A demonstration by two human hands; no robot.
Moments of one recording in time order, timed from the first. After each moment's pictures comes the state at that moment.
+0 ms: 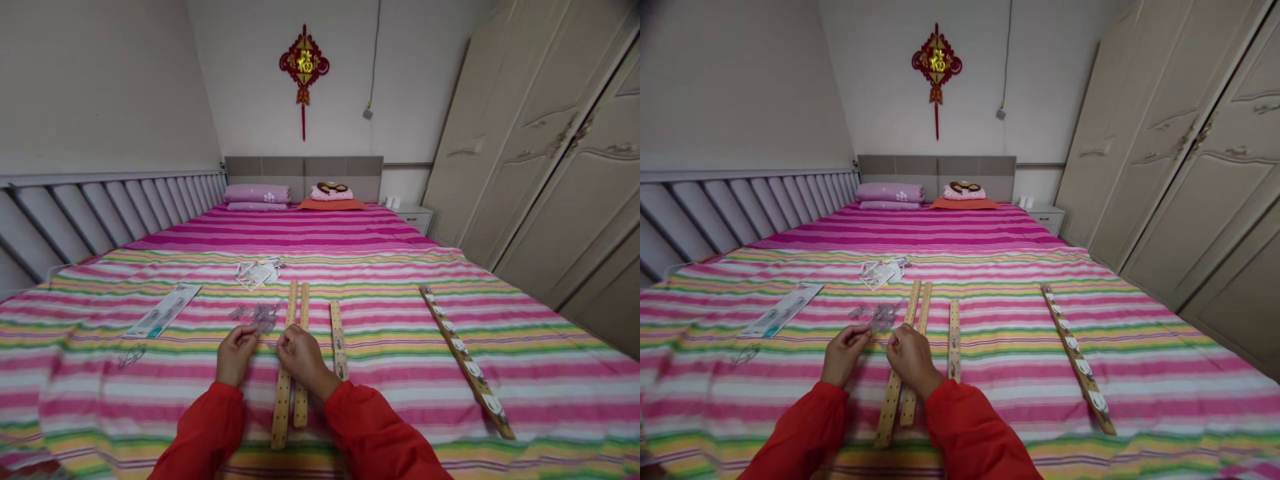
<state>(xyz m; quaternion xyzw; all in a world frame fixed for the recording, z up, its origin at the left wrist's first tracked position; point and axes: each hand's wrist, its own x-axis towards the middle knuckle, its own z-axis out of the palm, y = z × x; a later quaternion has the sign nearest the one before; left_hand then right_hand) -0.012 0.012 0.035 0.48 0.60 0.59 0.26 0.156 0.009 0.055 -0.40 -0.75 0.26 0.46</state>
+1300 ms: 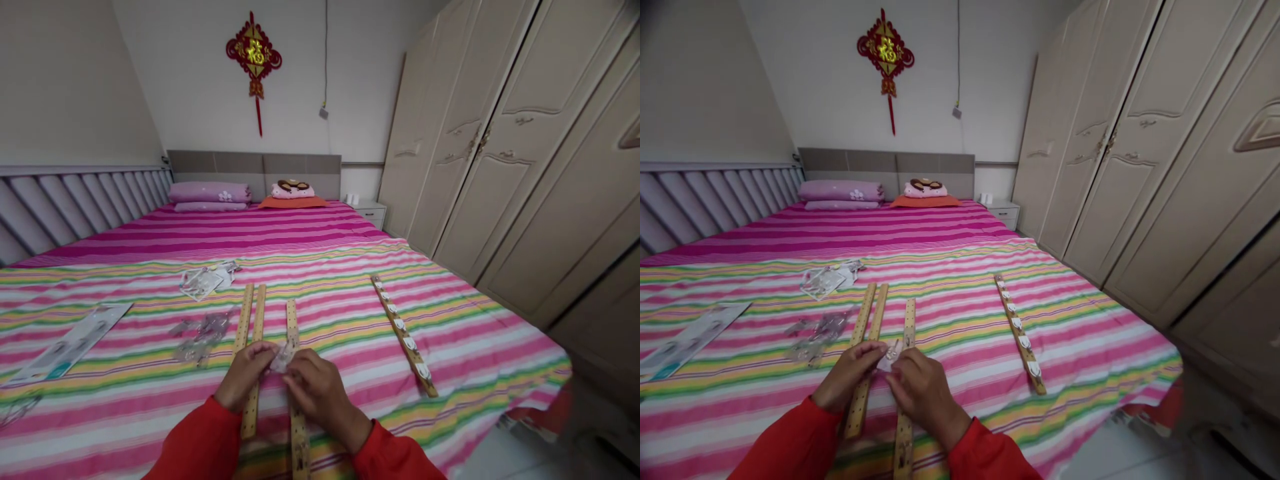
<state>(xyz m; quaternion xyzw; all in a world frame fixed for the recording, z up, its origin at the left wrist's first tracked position) 0.114 -0.010 0.064 0.48 0.50 0.43 0.59 0.282 -0.057 0.054 -0.36 -0.79 0.08 0.49</state>
